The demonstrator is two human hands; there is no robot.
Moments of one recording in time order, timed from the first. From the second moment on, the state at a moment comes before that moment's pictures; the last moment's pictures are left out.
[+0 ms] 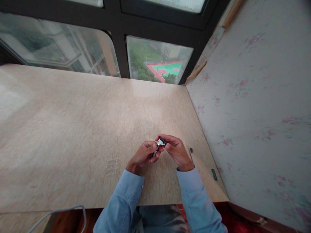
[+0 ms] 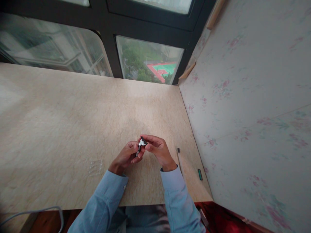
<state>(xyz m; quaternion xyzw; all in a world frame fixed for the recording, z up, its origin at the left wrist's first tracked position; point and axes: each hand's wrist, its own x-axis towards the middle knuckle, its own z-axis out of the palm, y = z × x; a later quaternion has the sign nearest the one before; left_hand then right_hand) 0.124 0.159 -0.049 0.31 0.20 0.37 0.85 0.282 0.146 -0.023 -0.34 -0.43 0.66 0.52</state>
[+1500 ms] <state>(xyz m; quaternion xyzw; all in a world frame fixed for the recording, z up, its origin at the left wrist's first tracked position) 0.134 0.151 -0.058 0.37 0.30 0.43 0.77 0.286 0.150 -0.047 -0.34 -0.41 0.66 0.52</state>
